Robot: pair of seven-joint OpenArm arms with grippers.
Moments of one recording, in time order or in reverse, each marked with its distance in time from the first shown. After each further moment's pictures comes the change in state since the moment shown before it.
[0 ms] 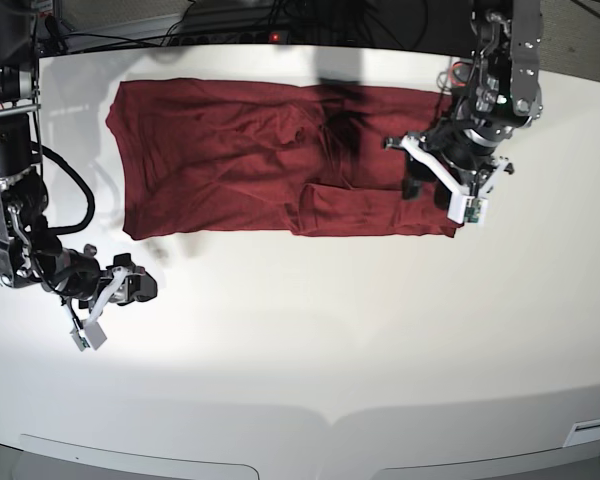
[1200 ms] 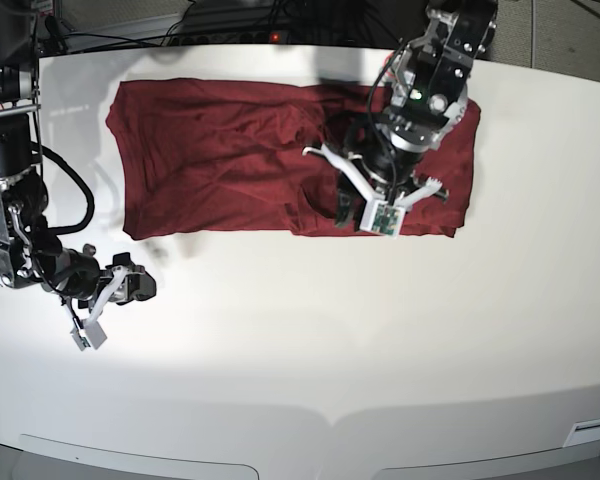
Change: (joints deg) left arm -4.9 0.0 23.3 -0.1 6.1 14.4 -10.7; right arm 0.0 0.0 0.0 0.0 -1.1 0.0 0.0
